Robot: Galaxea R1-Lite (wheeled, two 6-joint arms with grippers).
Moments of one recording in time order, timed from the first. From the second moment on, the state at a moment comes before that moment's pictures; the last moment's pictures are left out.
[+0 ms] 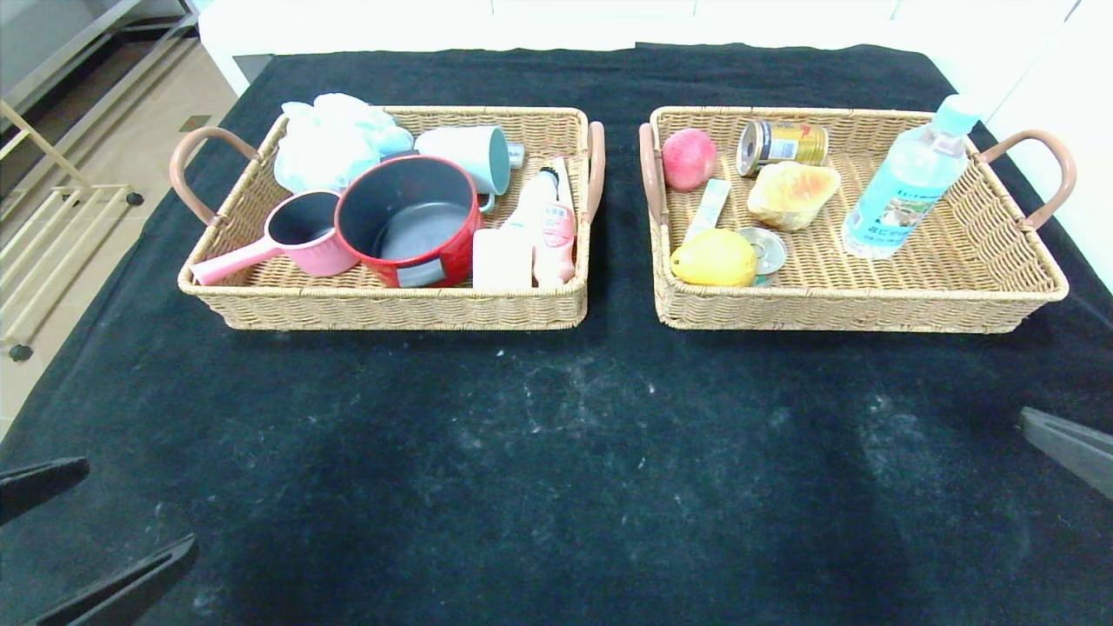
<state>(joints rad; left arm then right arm) -0.26 0.69 -0.59 0.09 -0.10 0.11 0.59 0.90 -0.76 0.05 -0.25 -0.16</state>
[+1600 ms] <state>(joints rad) -0.01 0.19 -0.73 0.64 -0.29 0.22 0.00 0.15 -0.74 0.76 0.27 -0.16</state>
